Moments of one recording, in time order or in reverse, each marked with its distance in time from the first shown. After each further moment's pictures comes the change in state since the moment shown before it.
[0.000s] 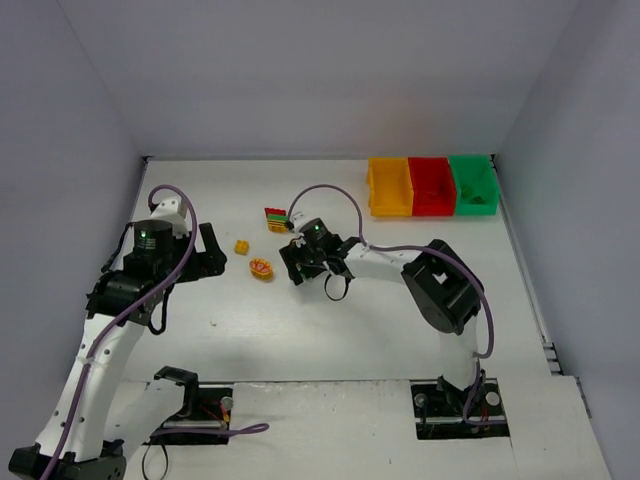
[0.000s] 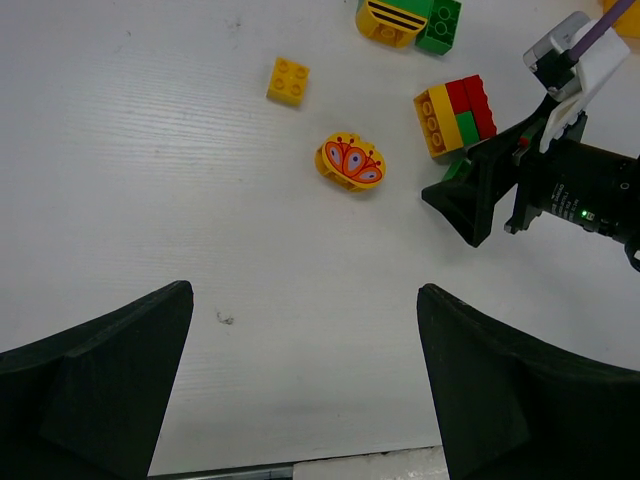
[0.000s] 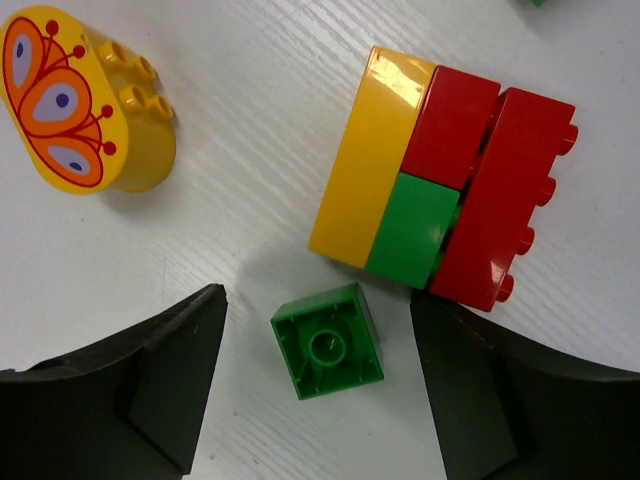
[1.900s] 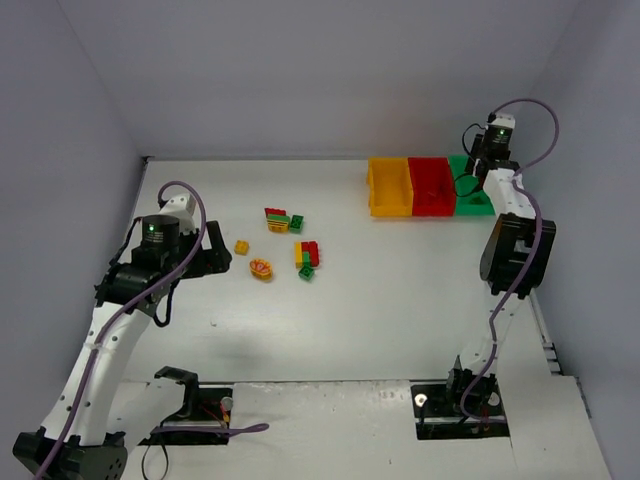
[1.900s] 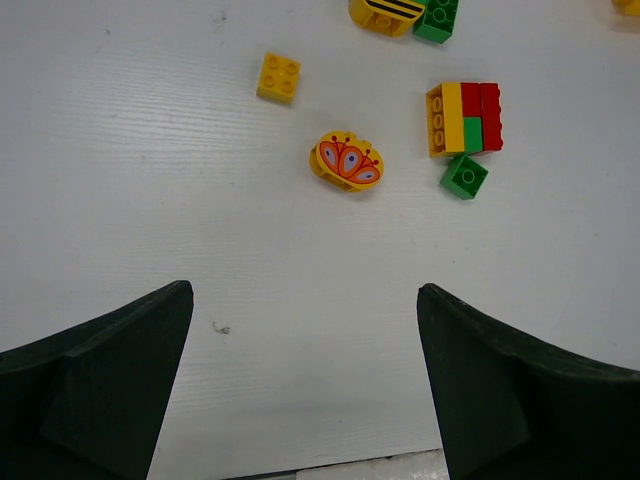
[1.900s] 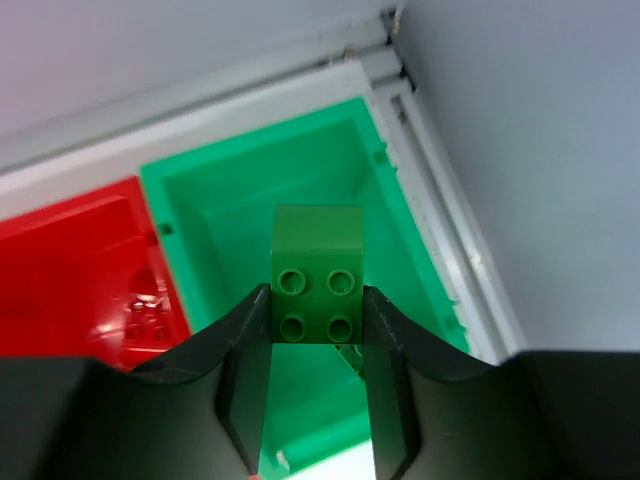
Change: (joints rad) left arm 0.000 0.050 -0.016 0.041 0.030 0.023; right arm -0.968 0.145 0.576 -0.132 0.216 -0.127
